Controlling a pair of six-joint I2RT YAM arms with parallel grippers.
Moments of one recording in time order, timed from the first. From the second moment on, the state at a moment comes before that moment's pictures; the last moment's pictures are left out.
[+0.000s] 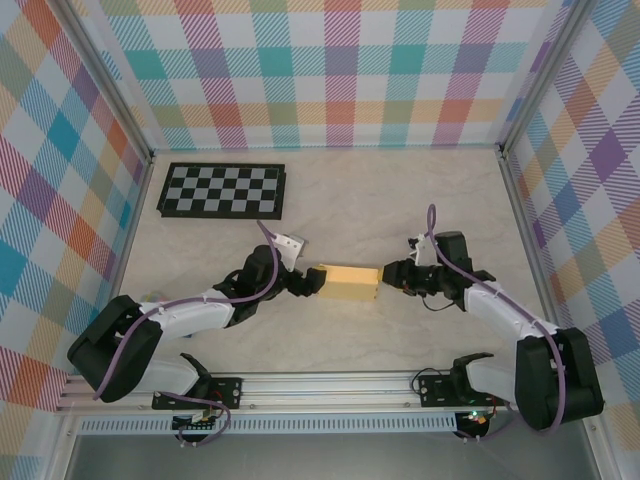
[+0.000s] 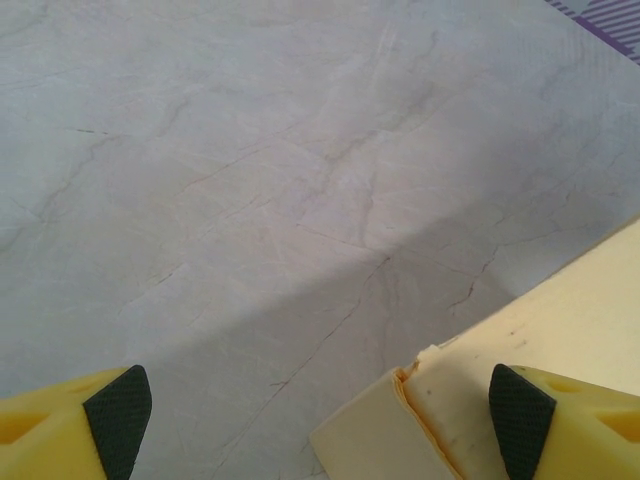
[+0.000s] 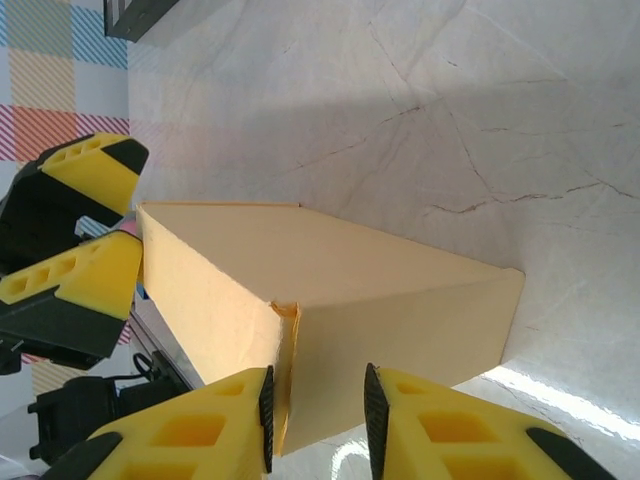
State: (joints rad) left arm -0.69 1.35 0.51 0.34 0.04 -0.21; right arm 0.22 1.17 0.51 -0.21 -0.76 0.58
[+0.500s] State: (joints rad) left arm -0.68 1.13 0.35 0.34 0.01 -0.24; right arm 0.28 1.14 0.49 -0.19 -0.78 0.37
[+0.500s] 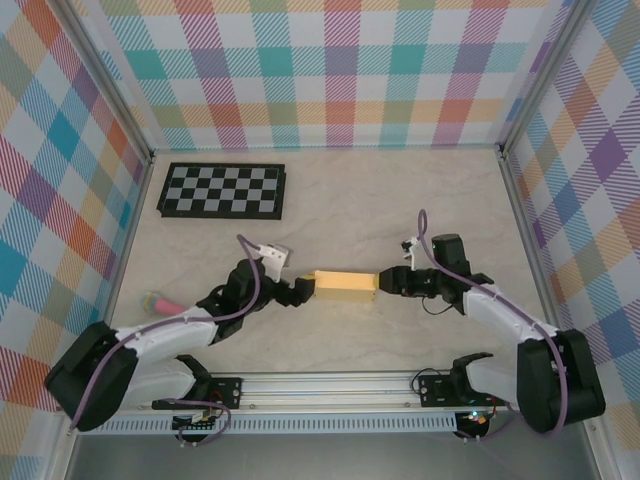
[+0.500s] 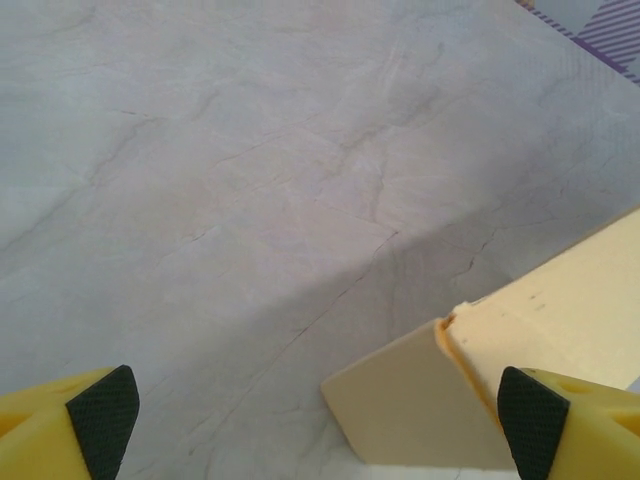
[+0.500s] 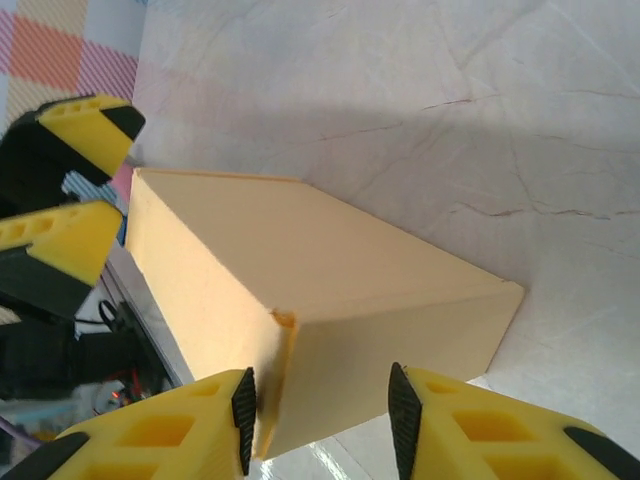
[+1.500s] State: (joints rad) left arm -0.22 1.11 0.55 -0.17 -0.09 -0.52; right arm 0.75 1.50 1.02 -0.57 -0.27 -0.71
